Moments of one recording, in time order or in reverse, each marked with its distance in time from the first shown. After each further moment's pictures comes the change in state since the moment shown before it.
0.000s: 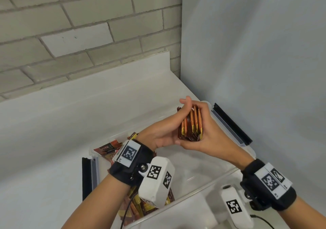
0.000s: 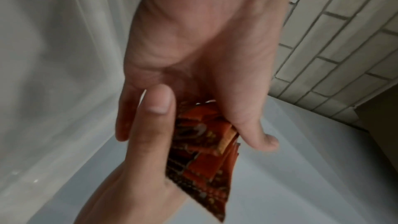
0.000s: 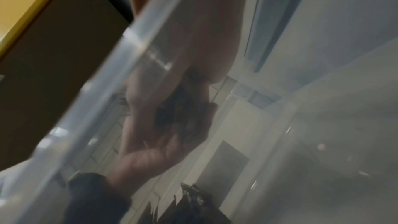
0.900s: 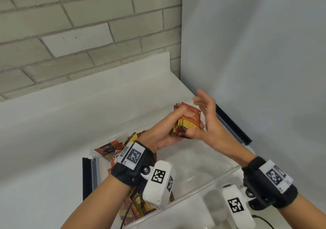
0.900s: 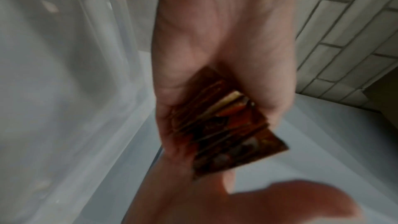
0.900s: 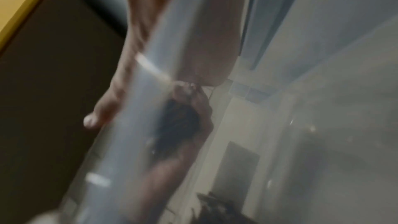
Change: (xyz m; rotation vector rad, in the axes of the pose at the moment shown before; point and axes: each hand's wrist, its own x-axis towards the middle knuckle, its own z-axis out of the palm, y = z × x) left_hand 0.003 -0.004 -0.002 -0.133 -0.026 0.098; right_hand 0.004 0.001 -0.003 0.109 0.114 0.104
